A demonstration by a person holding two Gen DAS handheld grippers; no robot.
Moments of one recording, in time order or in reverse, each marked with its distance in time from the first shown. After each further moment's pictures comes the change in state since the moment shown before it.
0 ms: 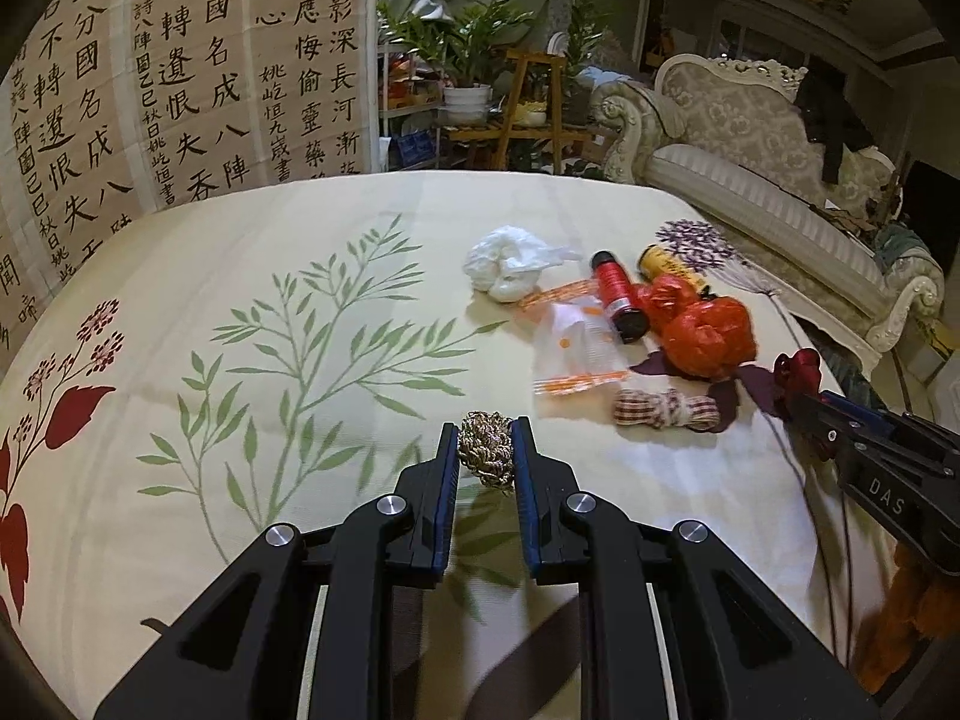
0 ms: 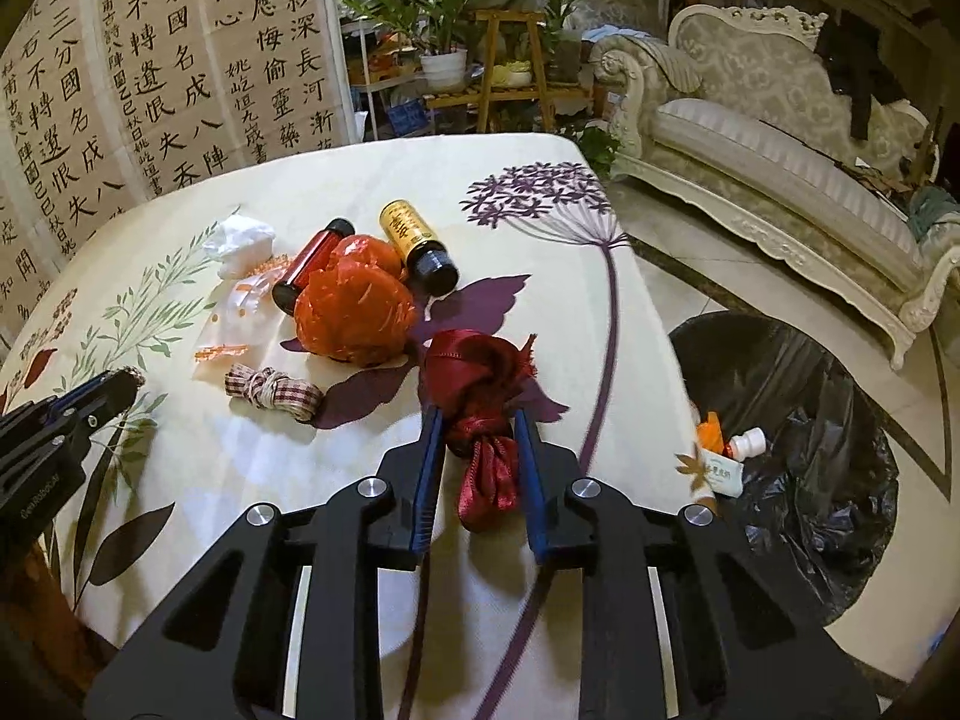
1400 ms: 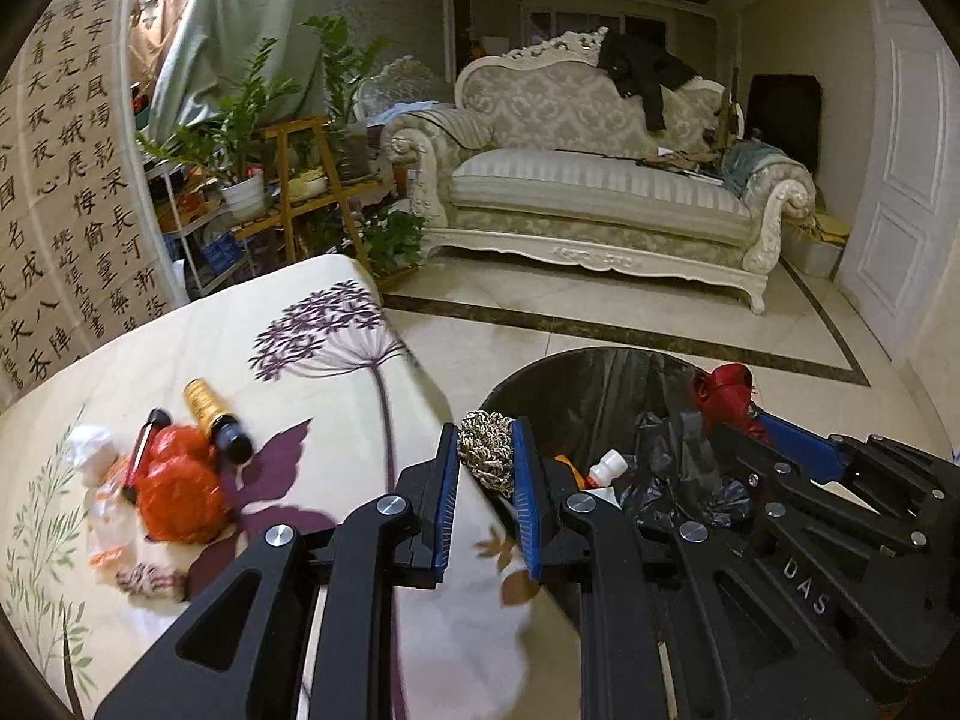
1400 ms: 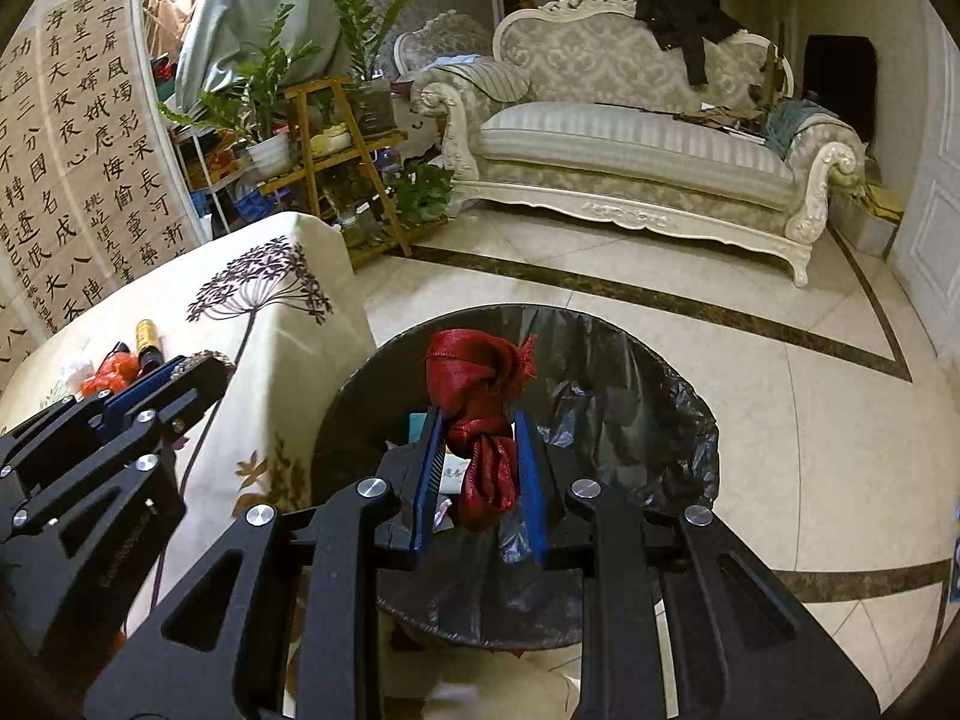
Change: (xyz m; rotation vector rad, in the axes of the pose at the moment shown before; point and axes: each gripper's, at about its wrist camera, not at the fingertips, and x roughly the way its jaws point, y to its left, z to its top) left arm 0.020 -0.252 0.013 0.337 -0.105 -0.234; right arm -0.034 -0.178 -0.030 0.291 -0.102 -0.197
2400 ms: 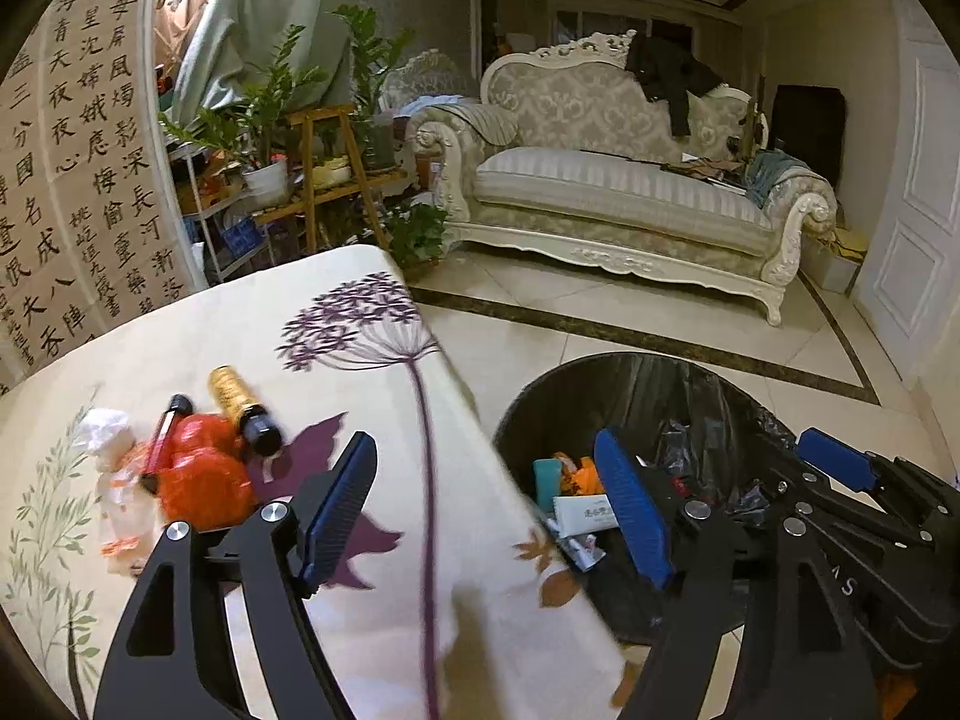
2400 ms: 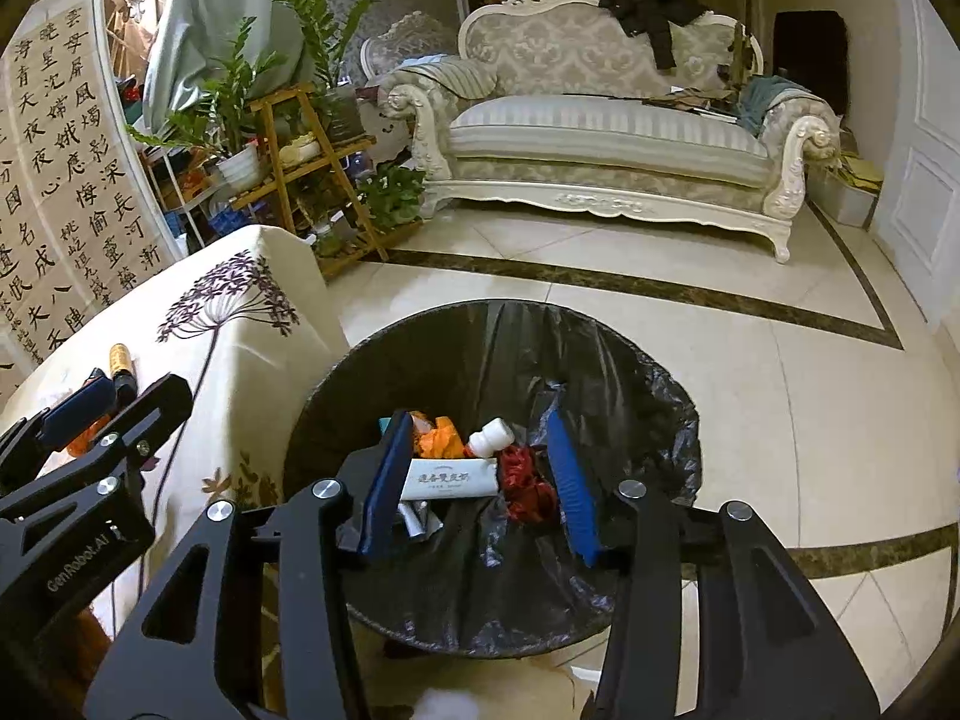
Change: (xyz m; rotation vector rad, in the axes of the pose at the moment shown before) left arm -0.007 0.022 0.001 -0.062 0.011 0.039; right arm 0.001 -0.008 -0.005 0.063 0.000 -0.025
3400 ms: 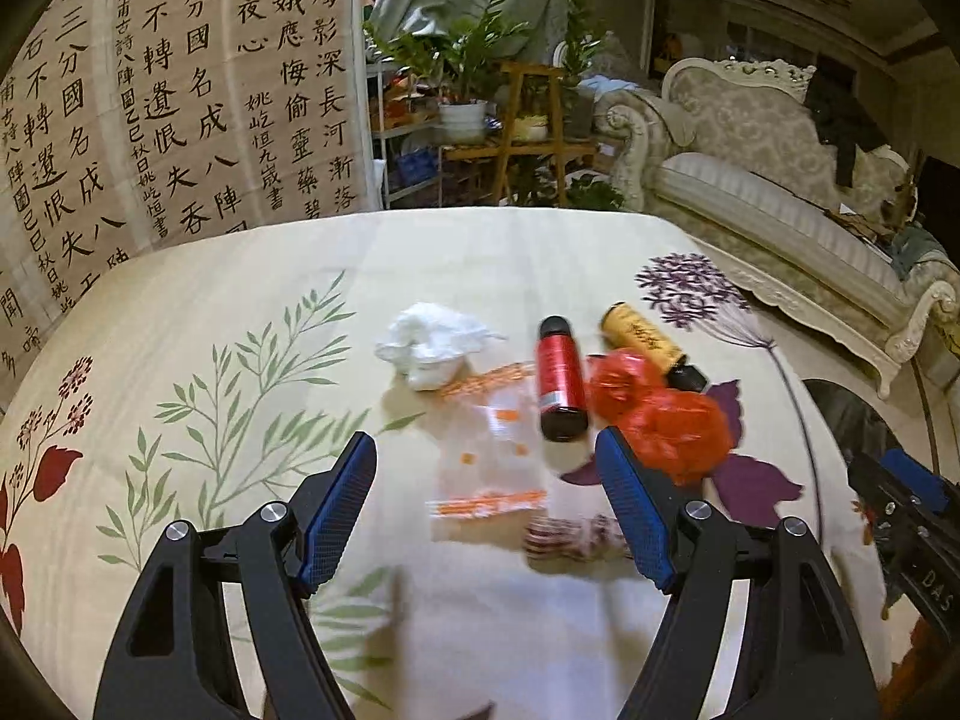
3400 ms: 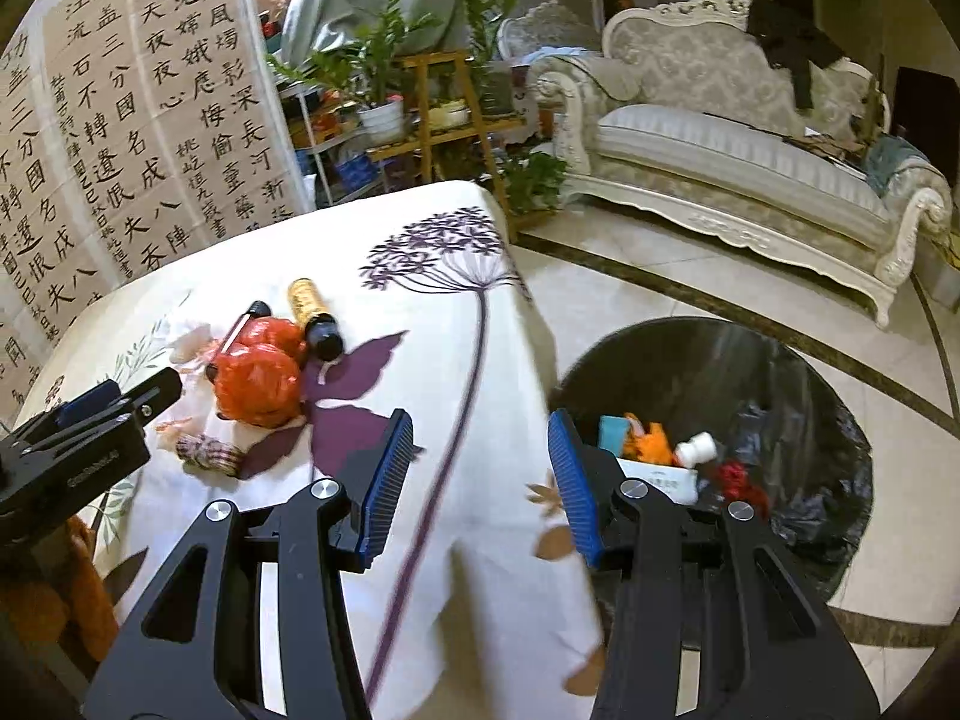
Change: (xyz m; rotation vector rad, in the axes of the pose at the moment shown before) left arm -0.021 0.176 -0.035 -0.264 0.079 0.264; right arm -0.002 0.142 -0.006 -0.216 0.038 0.213
